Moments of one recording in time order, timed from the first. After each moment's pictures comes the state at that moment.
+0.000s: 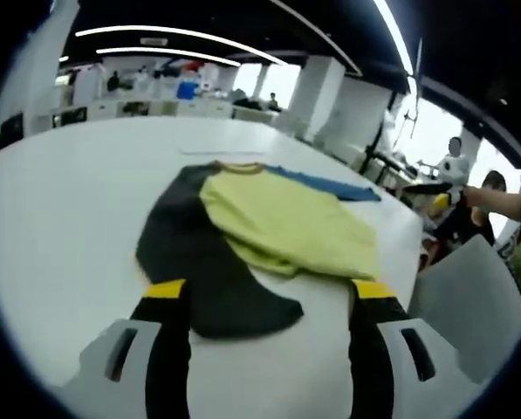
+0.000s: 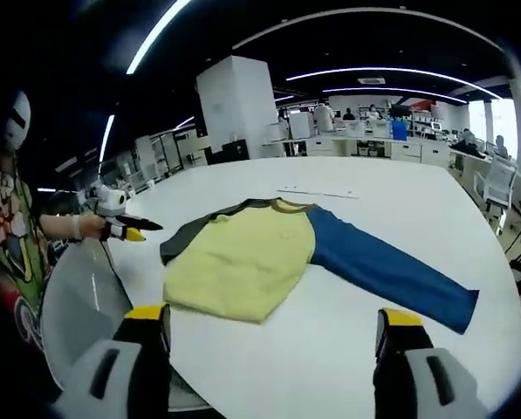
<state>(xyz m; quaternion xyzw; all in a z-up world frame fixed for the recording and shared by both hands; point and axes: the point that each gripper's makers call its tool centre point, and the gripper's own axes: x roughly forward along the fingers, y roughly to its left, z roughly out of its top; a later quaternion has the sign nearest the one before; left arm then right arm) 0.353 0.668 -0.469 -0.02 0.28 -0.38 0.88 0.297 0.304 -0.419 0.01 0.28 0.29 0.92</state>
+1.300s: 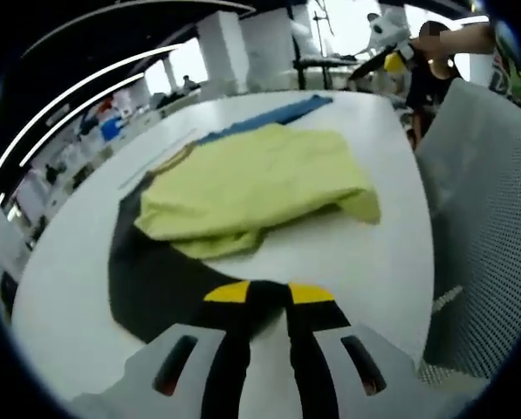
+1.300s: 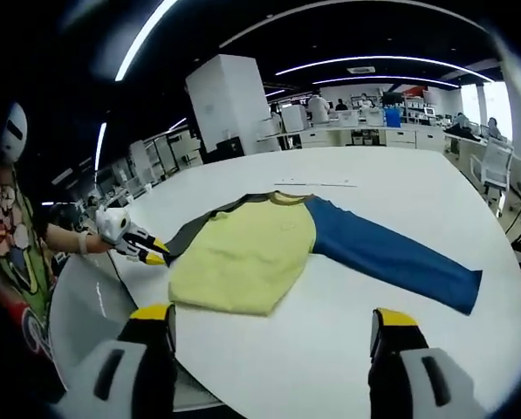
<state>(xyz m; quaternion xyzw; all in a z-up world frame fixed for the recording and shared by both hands) 0.341 0.634 -0.520 0.26 0.26 -0.46 0.81 0.293 0.300 -0.426 0.04 0.30 0.29 0.91</state>
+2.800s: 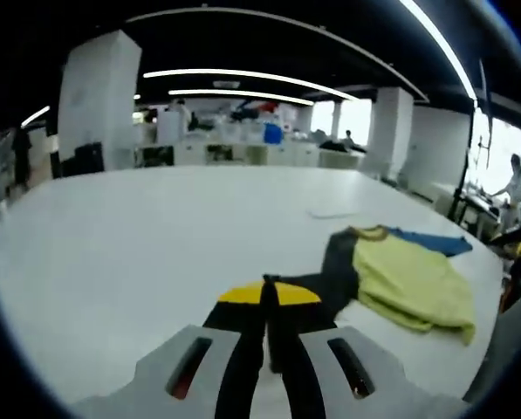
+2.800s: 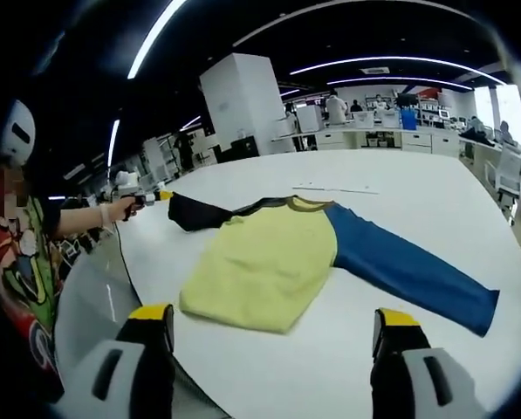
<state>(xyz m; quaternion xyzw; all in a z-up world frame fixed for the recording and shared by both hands) 0.489 0.856 -0.416 -0.02 0.19 -0.15 0.97 0.309 0.330 -0.414 0.03 0.29 0.32 0.90</state>
